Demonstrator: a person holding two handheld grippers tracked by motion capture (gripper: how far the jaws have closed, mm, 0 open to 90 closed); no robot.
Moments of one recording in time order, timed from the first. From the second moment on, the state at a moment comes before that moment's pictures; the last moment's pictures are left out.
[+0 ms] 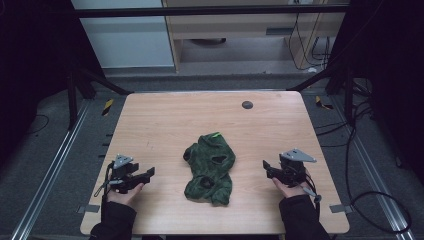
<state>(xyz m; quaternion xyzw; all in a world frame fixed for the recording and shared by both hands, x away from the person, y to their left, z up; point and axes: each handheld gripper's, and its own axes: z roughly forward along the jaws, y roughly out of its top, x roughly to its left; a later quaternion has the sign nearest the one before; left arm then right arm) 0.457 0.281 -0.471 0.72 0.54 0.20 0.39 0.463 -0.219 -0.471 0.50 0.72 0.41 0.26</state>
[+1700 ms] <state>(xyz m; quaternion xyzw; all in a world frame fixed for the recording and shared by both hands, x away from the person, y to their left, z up) 0.505 0.233 -0.426 0.76 0.46 0.20 0.42 0.494 -0.168 -0.430 0.46 0.73 0.45 0.22</state>
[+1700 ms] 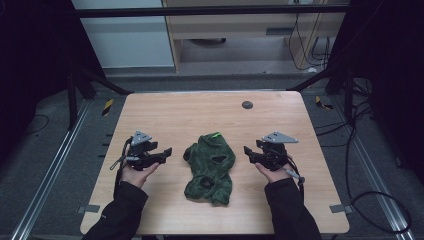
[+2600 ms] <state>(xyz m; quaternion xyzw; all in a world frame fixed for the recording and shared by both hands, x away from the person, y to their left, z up) 0.542 0.200 -0.424 0.77 0.45 0.19 0.41 0.526 -0.138 -0.427 0.45 0.75 0.45 0.21</state>
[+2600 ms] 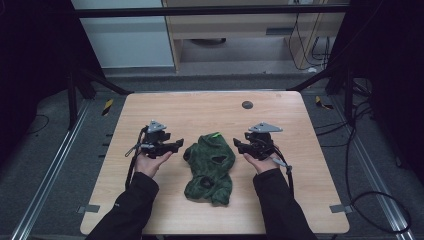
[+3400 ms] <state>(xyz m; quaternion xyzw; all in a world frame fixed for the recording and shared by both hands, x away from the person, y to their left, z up) 0.565 0.172 -0.432 0.77 0.45 0.19 0.42 0.552 -0.121 -0.446 0.46 0.75 0.44 0.19</state>
